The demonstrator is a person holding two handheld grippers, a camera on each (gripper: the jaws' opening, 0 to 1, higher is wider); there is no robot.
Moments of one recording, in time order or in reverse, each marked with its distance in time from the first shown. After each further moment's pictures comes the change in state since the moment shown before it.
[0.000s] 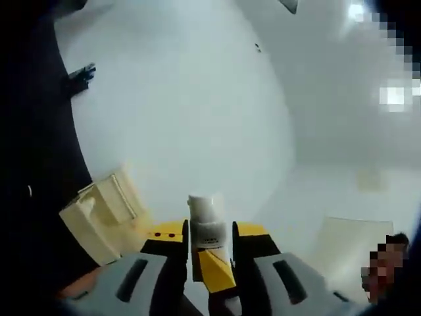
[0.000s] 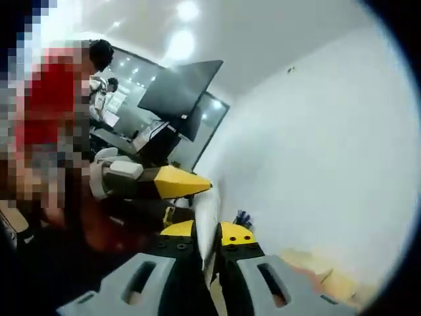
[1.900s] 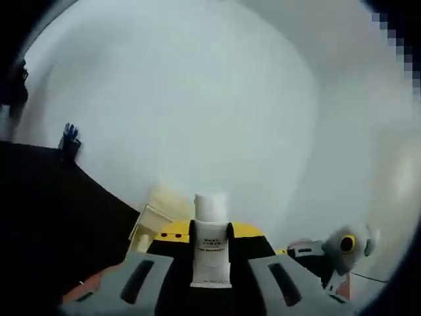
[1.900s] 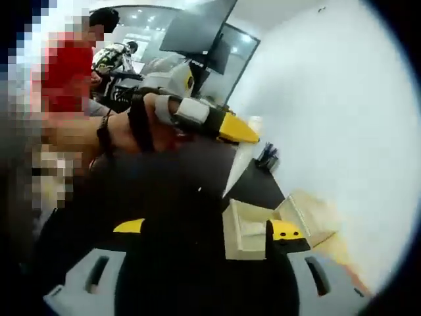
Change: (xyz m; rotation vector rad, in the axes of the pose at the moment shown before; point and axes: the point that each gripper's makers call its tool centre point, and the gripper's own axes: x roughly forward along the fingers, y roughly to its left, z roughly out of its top) left arm 0.062 0.040 0.003 0.562 0.293 0.301; right arm -0.063 -0.016 -0.065 -0.018 0.501 0.315
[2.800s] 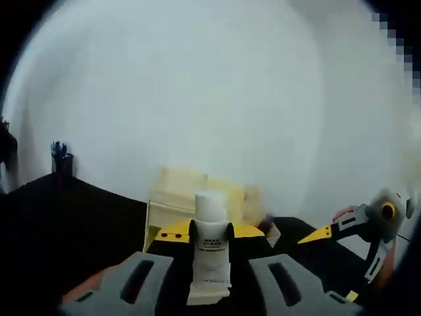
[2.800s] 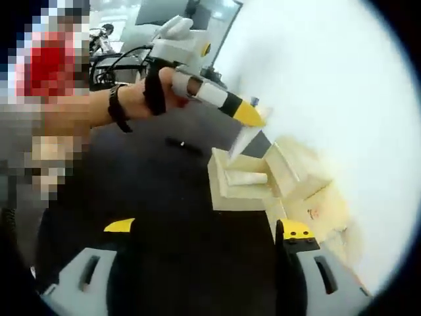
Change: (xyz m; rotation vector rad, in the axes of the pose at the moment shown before) left arm 0.074 0.028 -0.038 0.226 0.222 0.099; right arm -0.025 -0.040 -0.063 0.186 0.215 -0.054
